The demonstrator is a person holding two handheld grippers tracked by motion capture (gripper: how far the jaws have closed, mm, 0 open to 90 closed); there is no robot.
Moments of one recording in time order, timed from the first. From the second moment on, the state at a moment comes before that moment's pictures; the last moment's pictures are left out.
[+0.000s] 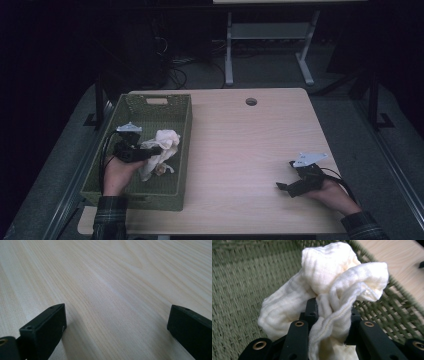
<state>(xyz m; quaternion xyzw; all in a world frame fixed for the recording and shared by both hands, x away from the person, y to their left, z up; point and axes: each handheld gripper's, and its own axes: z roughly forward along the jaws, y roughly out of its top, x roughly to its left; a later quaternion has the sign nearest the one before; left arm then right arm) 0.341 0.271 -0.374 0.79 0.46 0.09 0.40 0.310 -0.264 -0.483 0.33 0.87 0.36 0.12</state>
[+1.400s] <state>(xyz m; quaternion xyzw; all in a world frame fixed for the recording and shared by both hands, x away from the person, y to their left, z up) 0.335 0.214 -0.290 0.77 0.35 0.10 0.52 0.310 -0.264 -0.483 0.33 0.86 0.36 0.12</state>
